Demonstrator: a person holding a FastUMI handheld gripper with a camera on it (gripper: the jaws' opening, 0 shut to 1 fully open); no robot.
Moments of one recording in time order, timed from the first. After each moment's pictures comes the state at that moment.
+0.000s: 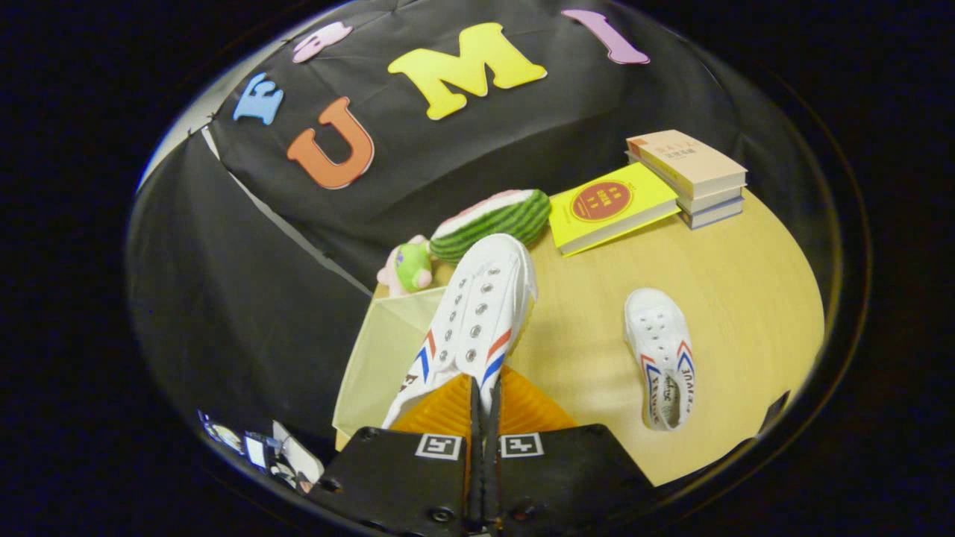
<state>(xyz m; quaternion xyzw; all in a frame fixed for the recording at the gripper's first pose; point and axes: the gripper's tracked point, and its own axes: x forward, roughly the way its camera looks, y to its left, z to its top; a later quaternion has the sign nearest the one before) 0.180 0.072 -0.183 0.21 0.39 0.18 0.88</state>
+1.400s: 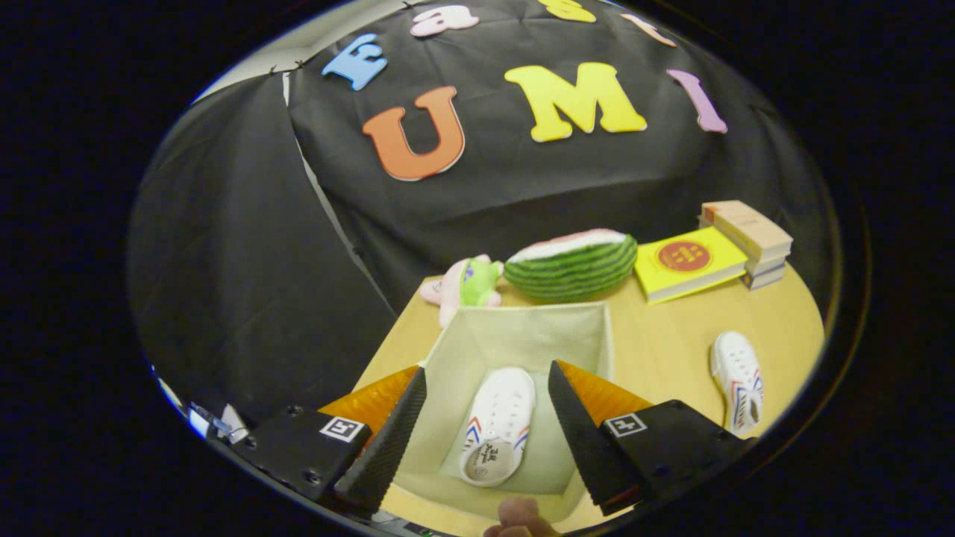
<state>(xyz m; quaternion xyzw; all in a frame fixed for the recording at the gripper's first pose) 0.182 0.222 -0.183 0.07 0.25 0.19 0.95</state>
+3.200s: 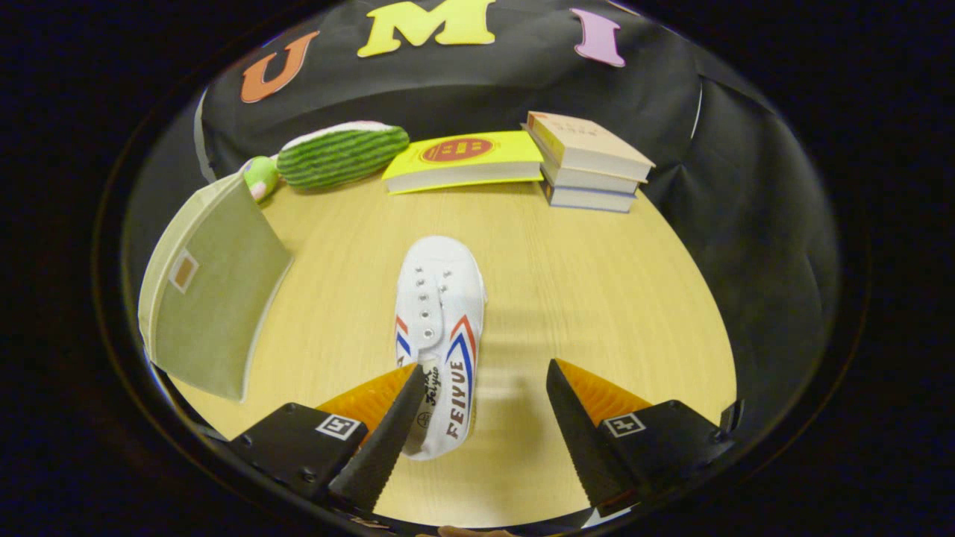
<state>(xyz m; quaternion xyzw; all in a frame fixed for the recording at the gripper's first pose) 0.194 -0.147 -0.358 -0.03 0.45 0.02 0.89</state>
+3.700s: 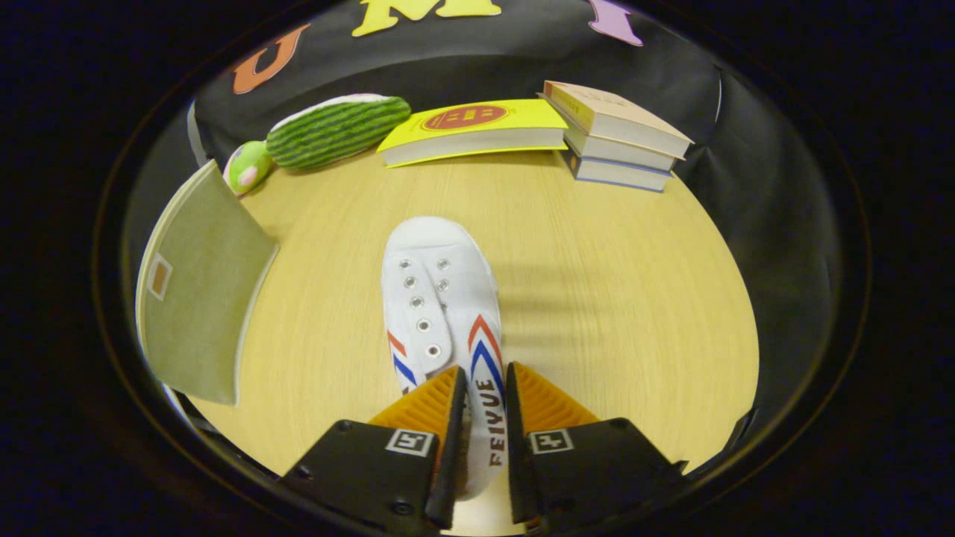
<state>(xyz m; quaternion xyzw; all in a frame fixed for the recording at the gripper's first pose) 0.218 -0.142 -0.380 -0.04 0.50 0.02 0.86</state>
